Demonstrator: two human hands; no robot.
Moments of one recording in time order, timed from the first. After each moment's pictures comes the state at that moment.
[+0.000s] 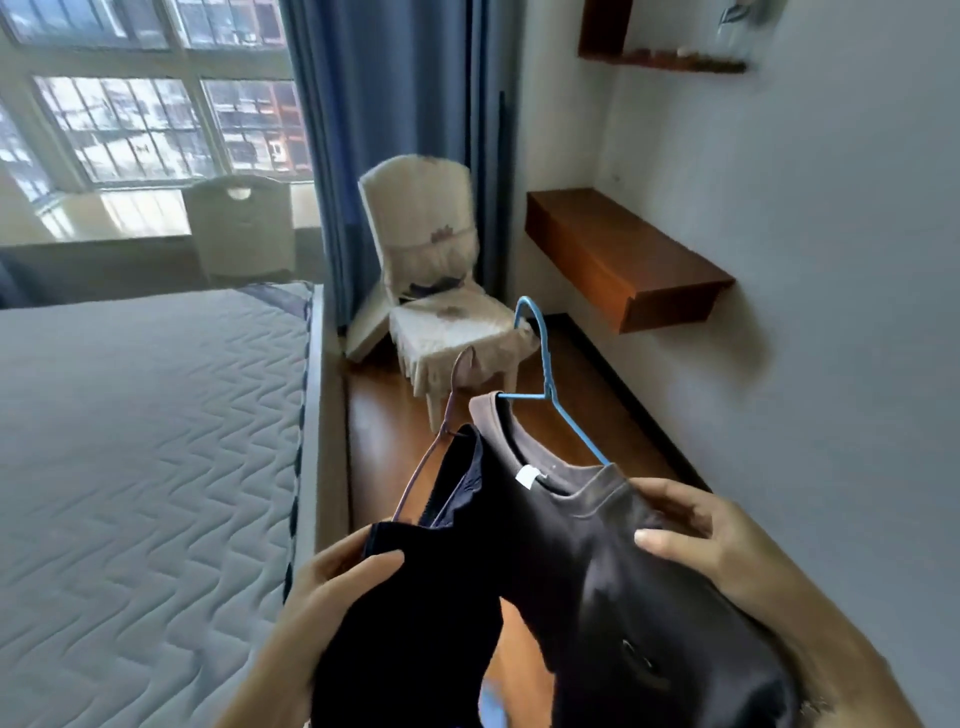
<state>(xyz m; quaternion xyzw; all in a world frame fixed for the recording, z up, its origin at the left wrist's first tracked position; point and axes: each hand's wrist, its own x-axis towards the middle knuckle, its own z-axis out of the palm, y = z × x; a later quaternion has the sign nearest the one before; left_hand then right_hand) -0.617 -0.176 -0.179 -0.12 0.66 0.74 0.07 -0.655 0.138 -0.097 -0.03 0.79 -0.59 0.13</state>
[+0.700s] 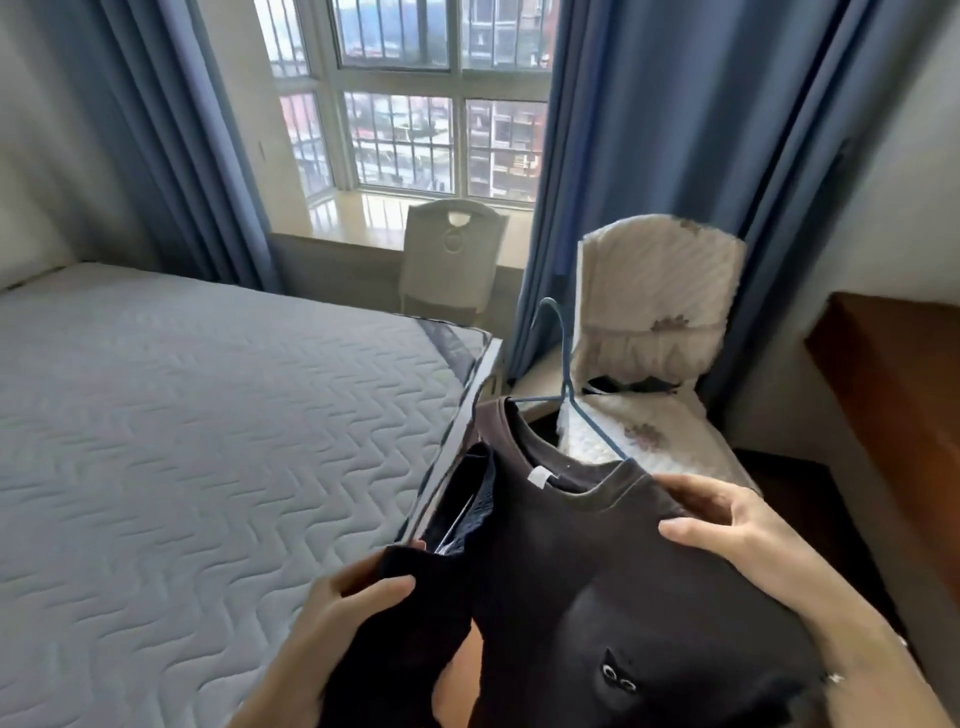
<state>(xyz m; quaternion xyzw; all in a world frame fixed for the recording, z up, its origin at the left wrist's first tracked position) -1.002 -0.313 -0.164 -0.32 0.57 0.75 -0.09 -1.224 -0.072 -0.111 -0.22 0.74 -0.56 0.32</state>
